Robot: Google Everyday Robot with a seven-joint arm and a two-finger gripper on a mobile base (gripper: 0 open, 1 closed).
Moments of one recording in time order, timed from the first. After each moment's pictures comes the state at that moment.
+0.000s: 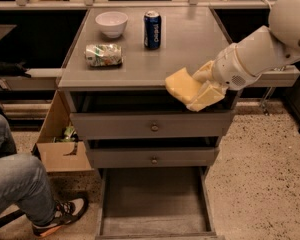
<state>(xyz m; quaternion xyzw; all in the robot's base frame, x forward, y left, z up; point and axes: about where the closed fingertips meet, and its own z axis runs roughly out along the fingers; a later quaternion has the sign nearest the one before) 0.565 -0.120 0.861 -0.63 0.71 0.13 0.31</state>
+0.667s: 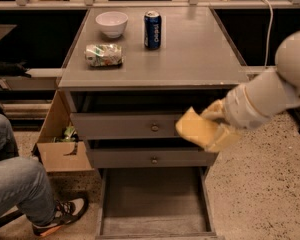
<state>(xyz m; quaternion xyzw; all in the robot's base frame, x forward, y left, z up) 0.491 -0.151 0.801 -0.71 0.65 0.11 0.25</state>
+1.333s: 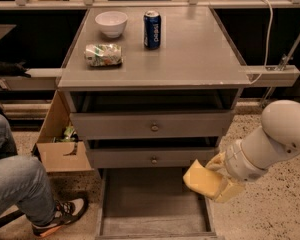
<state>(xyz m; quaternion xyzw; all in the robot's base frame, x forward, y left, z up) 0.414 -0.180 0.668 -0.71 0.67 0.15 0.16</state>
